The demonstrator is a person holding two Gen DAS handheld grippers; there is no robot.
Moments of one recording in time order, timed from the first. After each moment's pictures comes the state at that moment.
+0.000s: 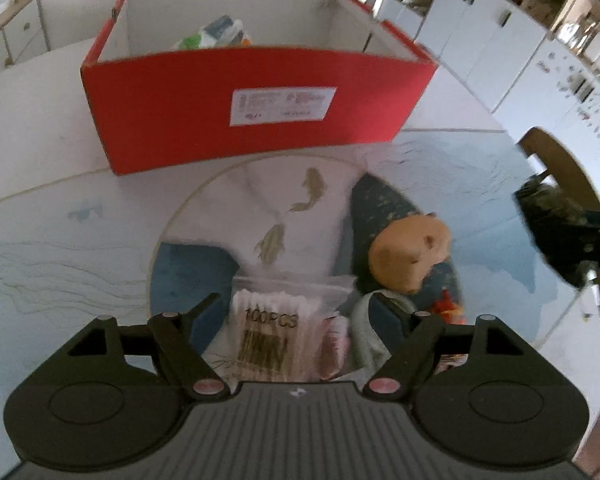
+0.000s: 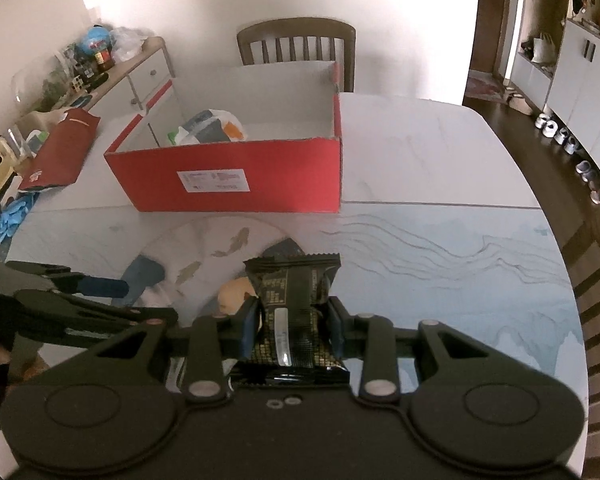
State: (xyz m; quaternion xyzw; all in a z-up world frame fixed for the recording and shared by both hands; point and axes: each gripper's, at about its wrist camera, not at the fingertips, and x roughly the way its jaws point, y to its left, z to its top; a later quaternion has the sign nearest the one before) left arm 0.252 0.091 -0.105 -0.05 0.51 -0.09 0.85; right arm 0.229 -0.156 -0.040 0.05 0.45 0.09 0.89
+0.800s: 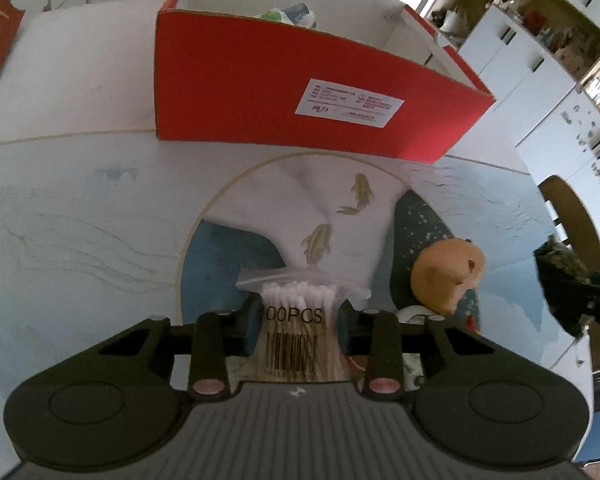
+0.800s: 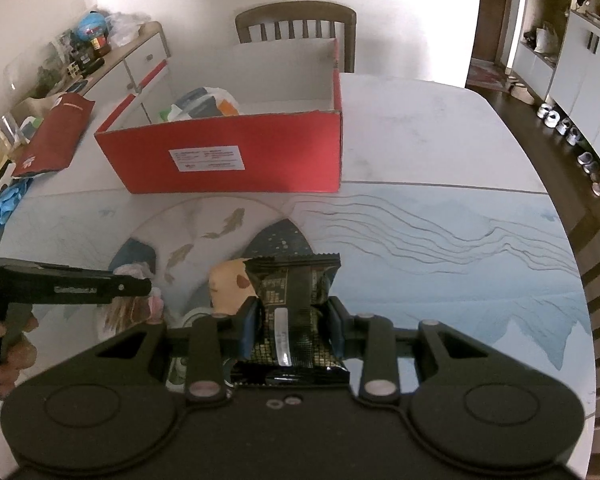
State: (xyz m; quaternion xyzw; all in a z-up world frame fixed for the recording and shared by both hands) left arm 0.252 0.125 -0.114 -0.14 0.51 -0.06 0.85; right arm 0.234 -0.155 -0.057 0.04 0.47 0.09 0.88
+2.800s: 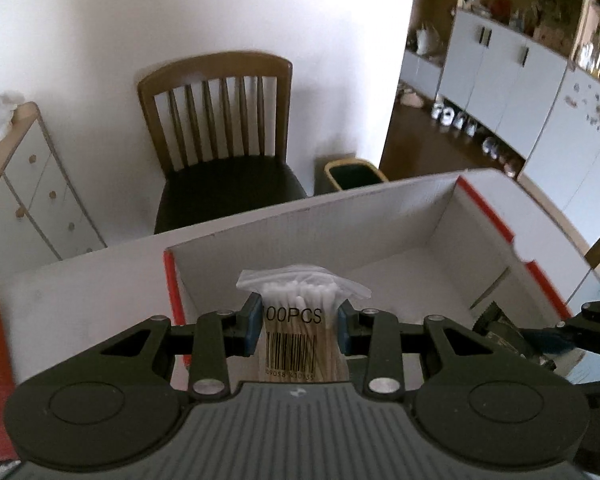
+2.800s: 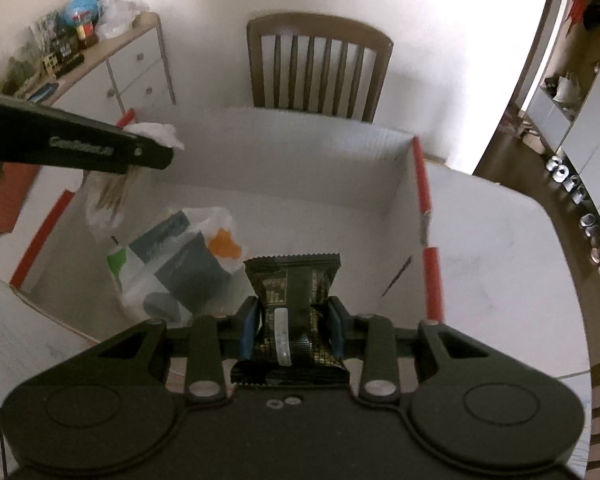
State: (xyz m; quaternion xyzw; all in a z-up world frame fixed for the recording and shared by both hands) left arm 0.480 0.160 -0.025 0.03 0.42 -0.07 0.90; right arm 0.436 -0.074 -0.065 -0.03 0.47 0.09 0.88
